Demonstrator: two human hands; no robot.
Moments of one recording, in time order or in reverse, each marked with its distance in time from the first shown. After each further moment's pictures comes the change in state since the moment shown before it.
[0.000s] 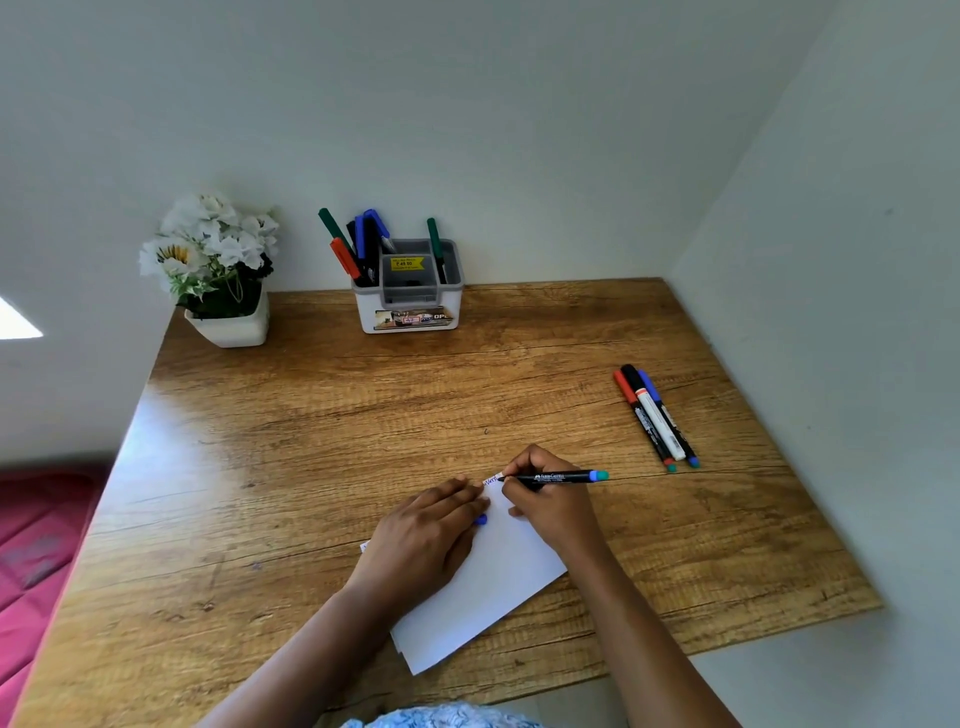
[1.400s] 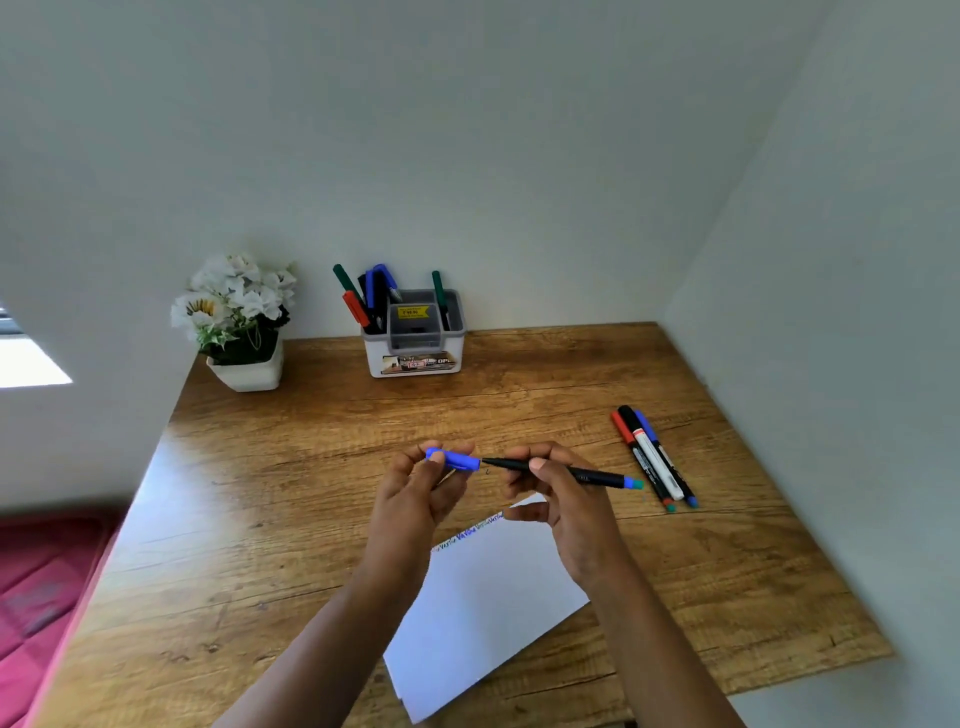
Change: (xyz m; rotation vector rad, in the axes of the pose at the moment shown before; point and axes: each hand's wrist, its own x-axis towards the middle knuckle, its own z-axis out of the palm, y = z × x) left_hand 0.060 0.035 -0.076 -1.634 0.396 -0.910; right_hand -0.018 -0.075 -0.021 0.509 -0.098 -0.066
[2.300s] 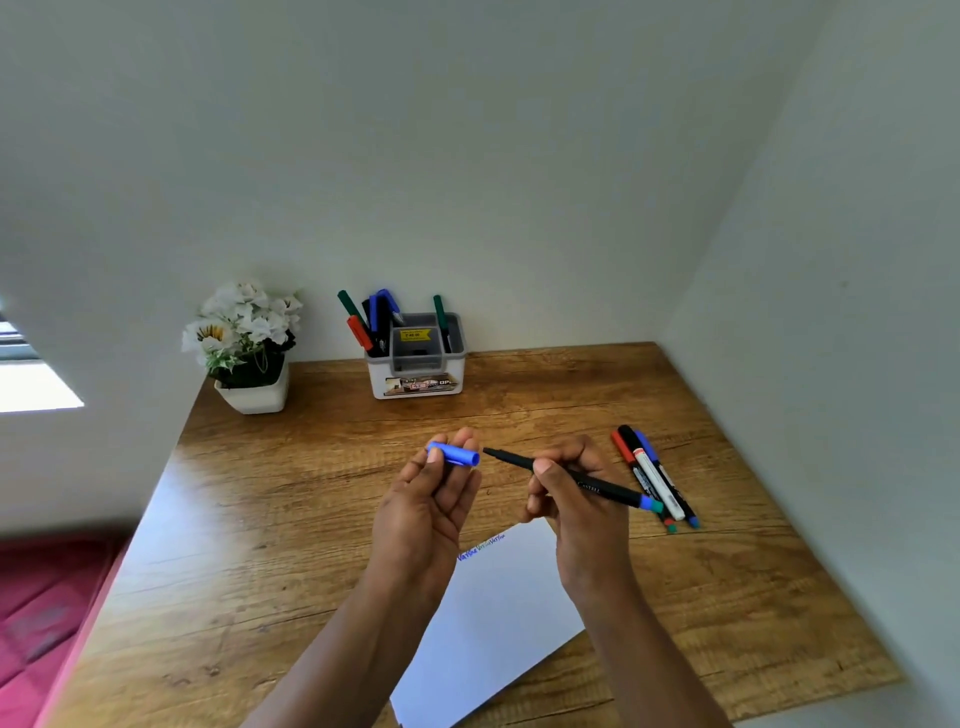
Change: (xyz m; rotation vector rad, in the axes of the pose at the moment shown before) left_hand -0.014 0.027 0.027 -0.441 -0.028 -0.055; right_hand -0.010 -0.026 0.016 0.072 0.147 -0.306
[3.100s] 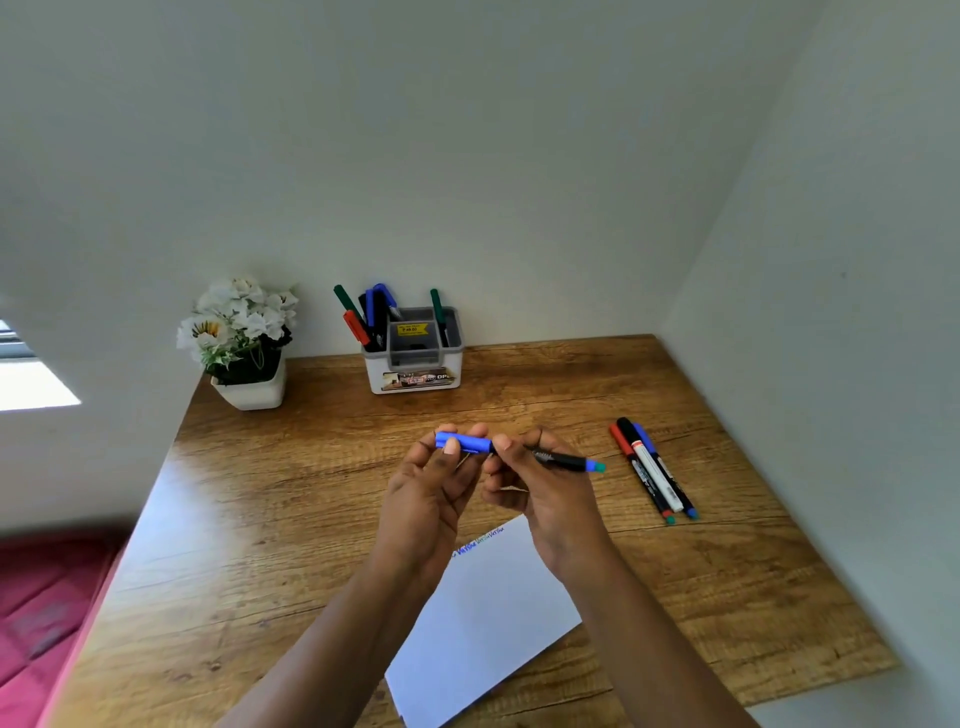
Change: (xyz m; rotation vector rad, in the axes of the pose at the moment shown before) left_hand 0.012 -0.004 -0.006 0.164 -0.109 0.040; right_hand 0.012 0.001 0.012 0.087 -0.136 0.336
